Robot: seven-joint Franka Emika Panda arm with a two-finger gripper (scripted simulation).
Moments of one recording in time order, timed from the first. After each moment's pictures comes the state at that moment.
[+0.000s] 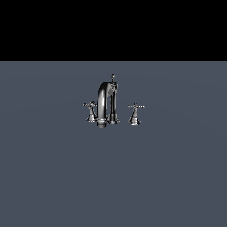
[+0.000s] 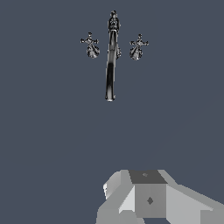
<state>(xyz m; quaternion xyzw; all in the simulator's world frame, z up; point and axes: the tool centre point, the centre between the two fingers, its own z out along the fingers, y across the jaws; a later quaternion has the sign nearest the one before) -0.254 -0.001 0.492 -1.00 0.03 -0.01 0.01</state>
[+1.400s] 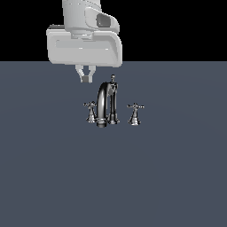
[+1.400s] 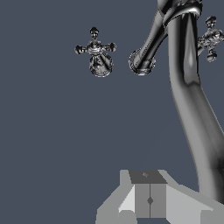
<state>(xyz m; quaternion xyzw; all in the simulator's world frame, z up) -0.059 0.079 0.241 -1.00 0.09 0.02 0.02</state>
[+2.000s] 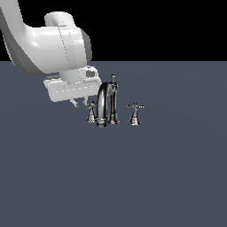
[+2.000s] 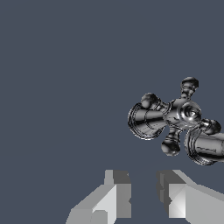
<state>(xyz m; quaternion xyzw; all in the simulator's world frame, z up) 0.048 0.139 0.120 -0.99 -0.14 -0.08 -0.04</state>
